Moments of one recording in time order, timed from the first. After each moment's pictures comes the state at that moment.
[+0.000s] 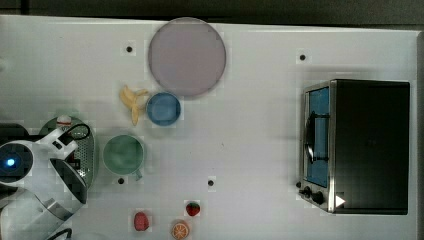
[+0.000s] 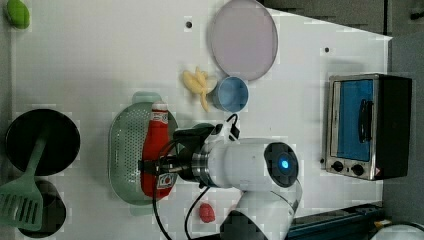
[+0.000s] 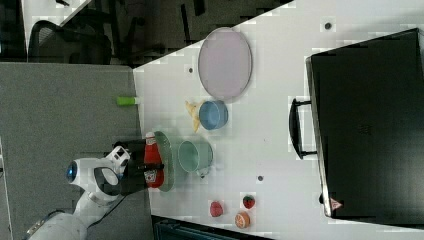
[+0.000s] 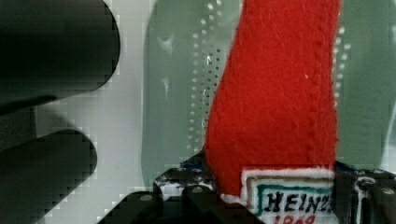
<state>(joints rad) 0.08 0.45 0.69 -2.14 -0.05 0.99 -0.09</state>
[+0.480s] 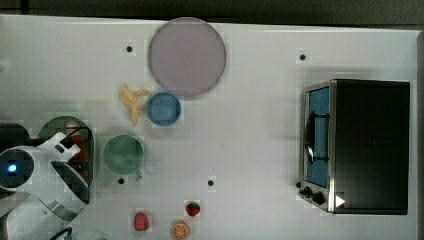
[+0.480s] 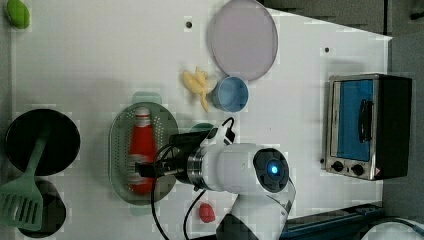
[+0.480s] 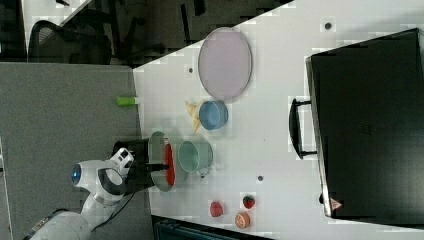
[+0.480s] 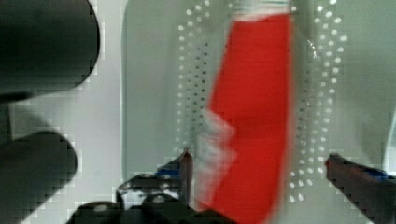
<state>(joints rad) 0.09 0.46 0.68 -2.17 -0.13 1.01 -0.02</state>
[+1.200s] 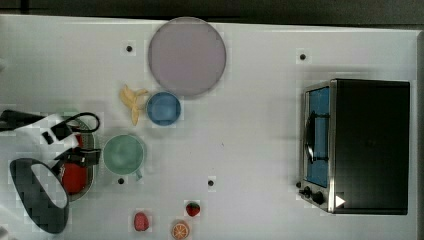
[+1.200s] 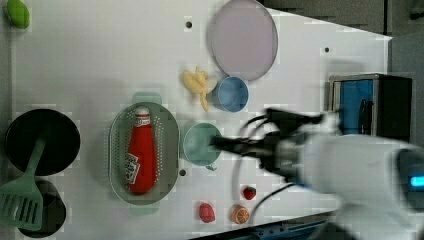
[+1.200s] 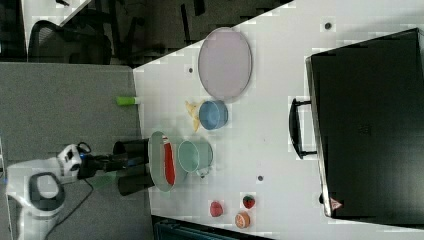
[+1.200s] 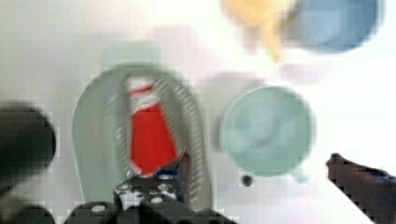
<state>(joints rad) -0.04 0.02 0.66 -2.05 -0.02 0.51 0.04</state>
